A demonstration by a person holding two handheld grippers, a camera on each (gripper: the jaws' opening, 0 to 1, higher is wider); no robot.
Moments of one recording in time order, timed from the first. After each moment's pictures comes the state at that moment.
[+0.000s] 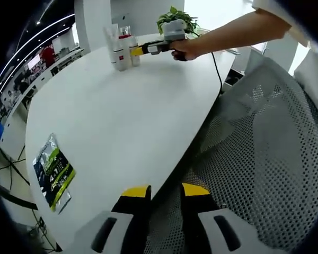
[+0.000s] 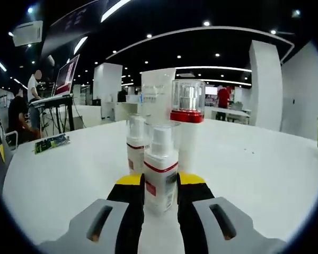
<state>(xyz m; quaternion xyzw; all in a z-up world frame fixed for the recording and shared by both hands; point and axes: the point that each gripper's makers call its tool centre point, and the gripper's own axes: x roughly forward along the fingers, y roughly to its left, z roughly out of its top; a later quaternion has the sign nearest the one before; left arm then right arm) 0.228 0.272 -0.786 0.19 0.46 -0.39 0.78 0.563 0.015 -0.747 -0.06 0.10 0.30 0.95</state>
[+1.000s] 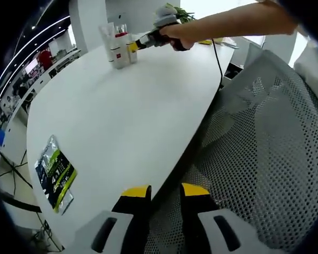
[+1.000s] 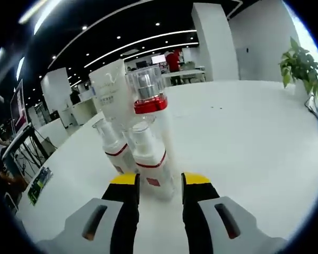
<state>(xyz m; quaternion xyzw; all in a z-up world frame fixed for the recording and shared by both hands) 0.228 0.276 -0.790 0.21 0.46 -0.39 0.77 0.560 0.001 -0.750 0.08 0.24 0.11 0.96</state>
